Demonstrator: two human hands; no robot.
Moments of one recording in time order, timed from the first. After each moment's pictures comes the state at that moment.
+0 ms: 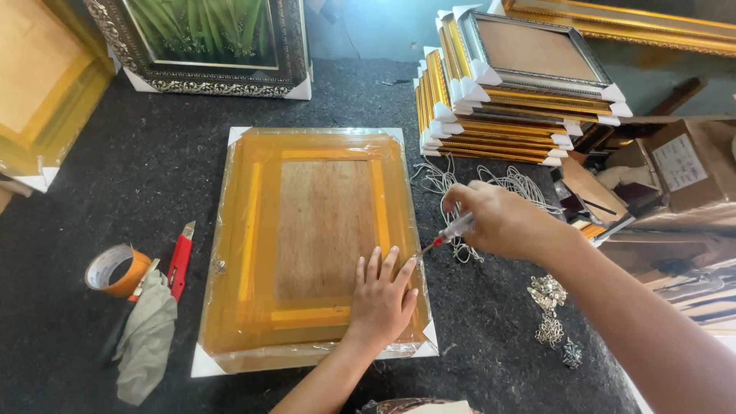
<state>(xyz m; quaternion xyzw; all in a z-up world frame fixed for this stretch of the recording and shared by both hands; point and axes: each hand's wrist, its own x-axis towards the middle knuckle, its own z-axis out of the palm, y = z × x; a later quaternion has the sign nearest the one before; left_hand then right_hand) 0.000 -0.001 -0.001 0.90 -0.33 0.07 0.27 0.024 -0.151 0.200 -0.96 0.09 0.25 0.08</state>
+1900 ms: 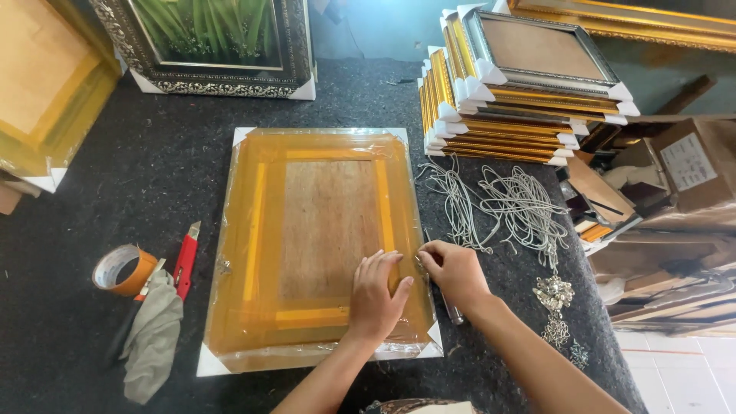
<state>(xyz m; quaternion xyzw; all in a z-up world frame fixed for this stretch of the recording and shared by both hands) 0.005 0.003 0.005 0.86 -0.22 0.06 0.46 0.000 -0.143 0.043 -0.93 0.16 0.02 0.33</state>
